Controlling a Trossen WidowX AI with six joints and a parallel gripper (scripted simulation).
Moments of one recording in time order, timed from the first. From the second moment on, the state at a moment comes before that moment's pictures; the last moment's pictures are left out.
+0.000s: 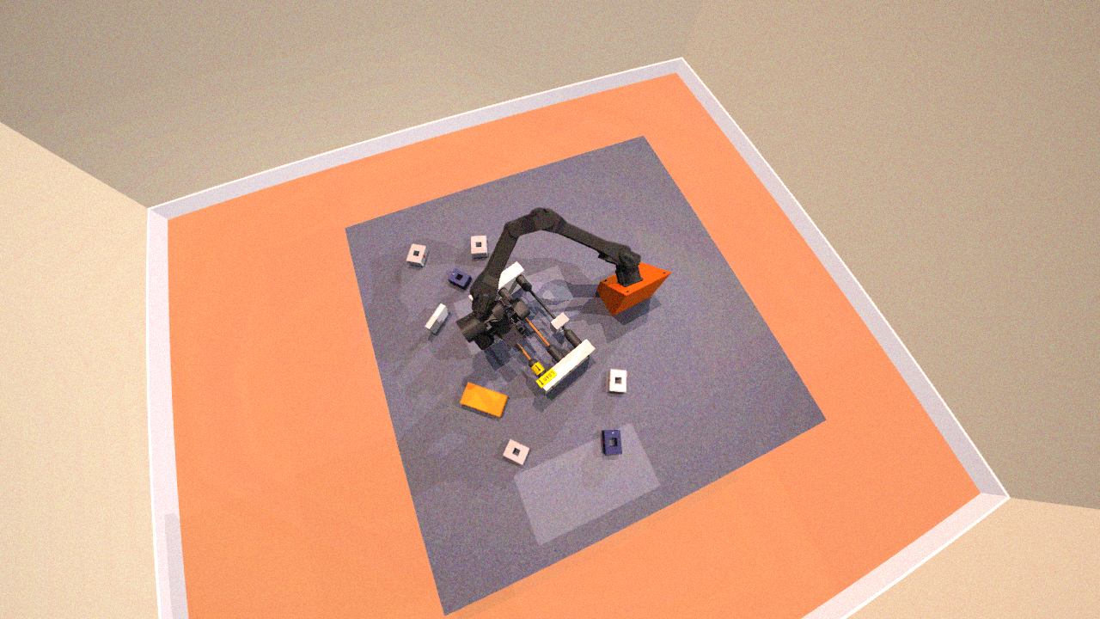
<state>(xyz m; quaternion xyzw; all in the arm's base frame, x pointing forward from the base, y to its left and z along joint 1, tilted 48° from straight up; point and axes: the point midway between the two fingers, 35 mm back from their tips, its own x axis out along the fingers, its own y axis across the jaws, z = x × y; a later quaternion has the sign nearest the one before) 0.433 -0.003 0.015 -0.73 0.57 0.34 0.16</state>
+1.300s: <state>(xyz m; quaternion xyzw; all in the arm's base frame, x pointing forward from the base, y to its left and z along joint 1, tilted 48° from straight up) 0.433 -0.003 0.016 -0.73 0.57 0.34 0.16</state>
